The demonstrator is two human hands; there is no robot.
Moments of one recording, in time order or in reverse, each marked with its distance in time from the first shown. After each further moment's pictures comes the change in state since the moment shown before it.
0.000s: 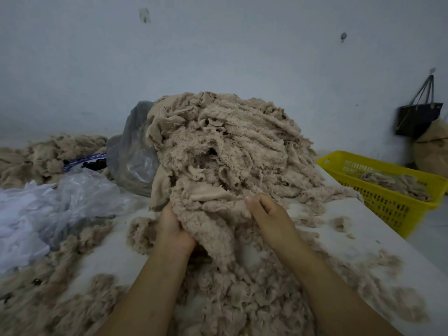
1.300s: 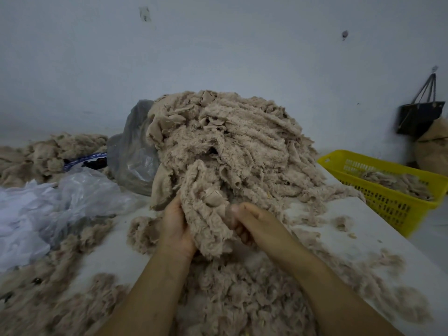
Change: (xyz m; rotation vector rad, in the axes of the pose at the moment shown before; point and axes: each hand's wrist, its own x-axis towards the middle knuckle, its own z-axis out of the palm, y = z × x) left_hand -0.005 -0.003 0.006 -0.020 -0.057 -0.088; right_hand -0.011 -0.019 0.009 0.158 -0.277 0.071
